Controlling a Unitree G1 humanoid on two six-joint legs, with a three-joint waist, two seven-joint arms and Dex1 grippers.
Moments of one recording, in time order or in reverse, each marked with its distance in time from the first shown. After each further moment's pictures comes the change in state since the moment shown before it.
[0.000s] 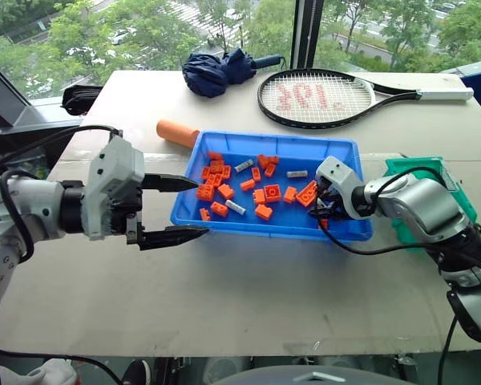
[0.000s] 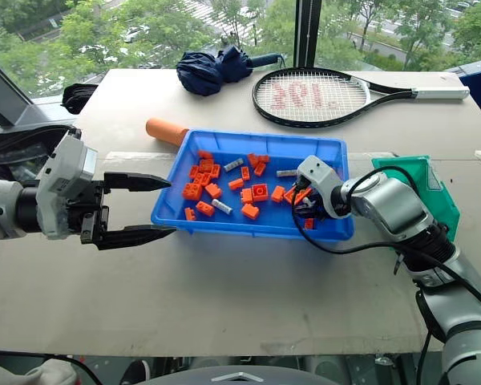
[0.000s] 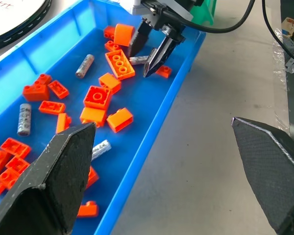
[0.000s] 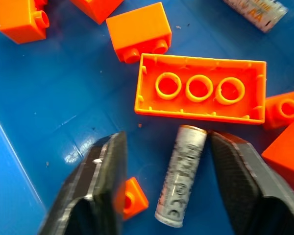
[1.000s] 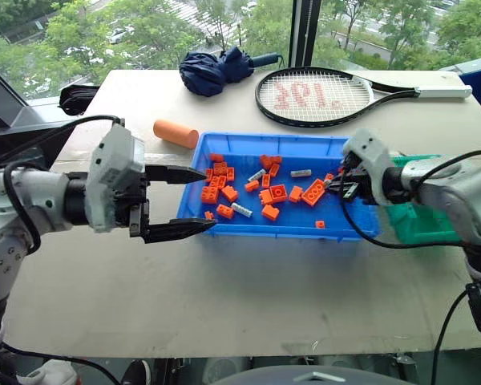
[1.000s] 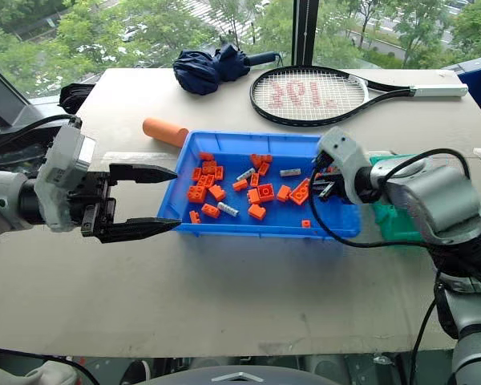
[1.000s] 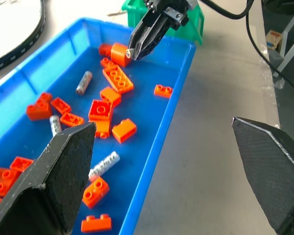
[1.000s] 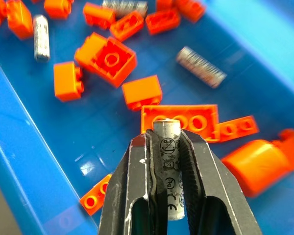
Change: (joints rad) left arm -0.104 -0.053 -0.041 0.009 -0.047 0.012 0.000; right arm 0.007 -0.086 -0.299 -0.255 0.082 0.168 0.056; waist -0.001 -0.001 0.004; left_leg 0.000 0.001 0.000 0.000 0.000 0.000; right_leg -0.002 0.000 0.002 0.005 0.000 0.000
